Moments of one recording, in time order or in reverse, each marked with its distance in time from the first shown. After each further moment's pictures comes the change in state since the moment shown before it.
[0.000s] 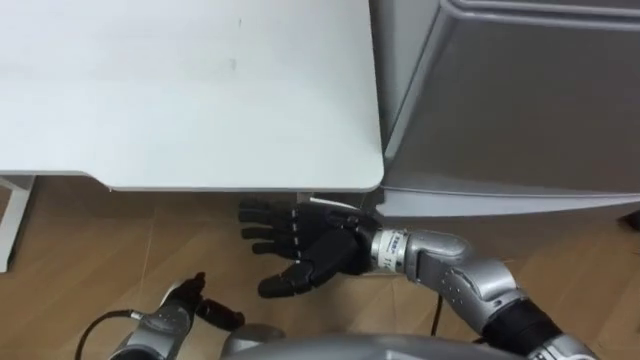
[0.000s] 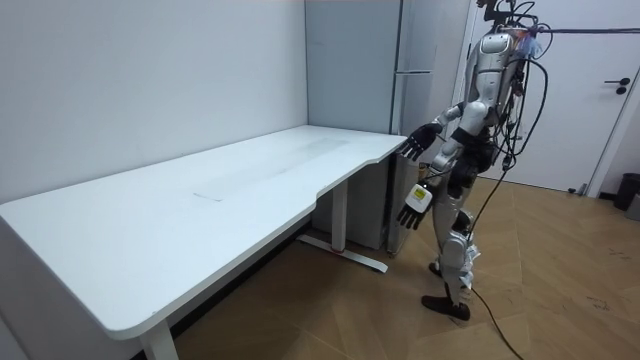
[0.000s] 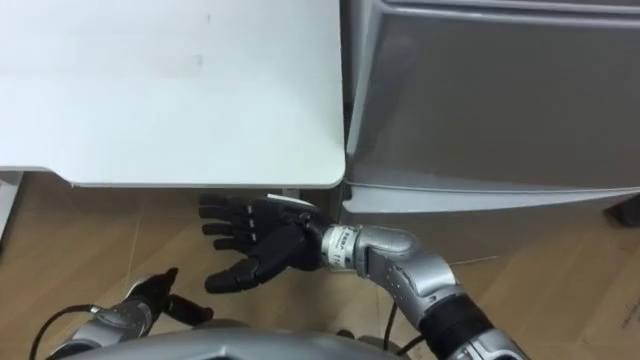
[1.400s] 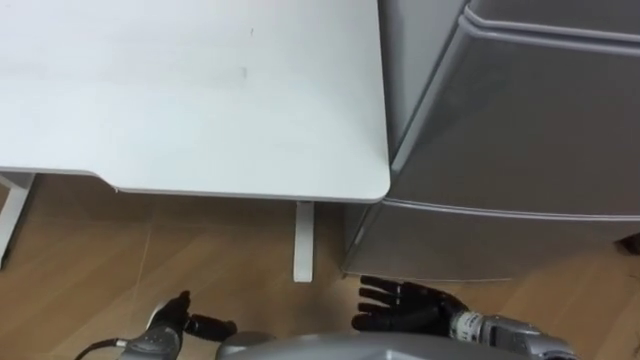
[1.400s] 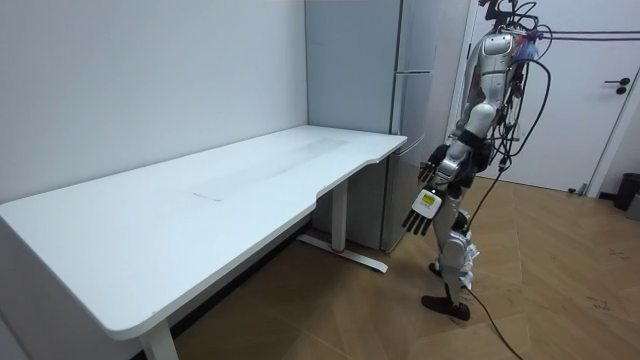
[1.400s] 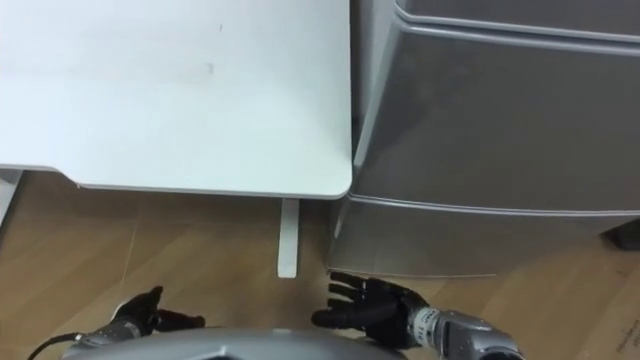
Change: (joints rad) left arm 0.091 0.000 0.122 -0.014 -0.051 -0.009 0.000; right arm 0.085 -0.049 -0.292 0.714 -0.042 -0.124 -0.043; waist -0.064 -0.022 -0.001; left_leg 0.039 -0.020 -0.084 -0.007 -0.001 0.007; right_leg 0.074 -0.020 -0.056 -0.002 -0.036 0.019
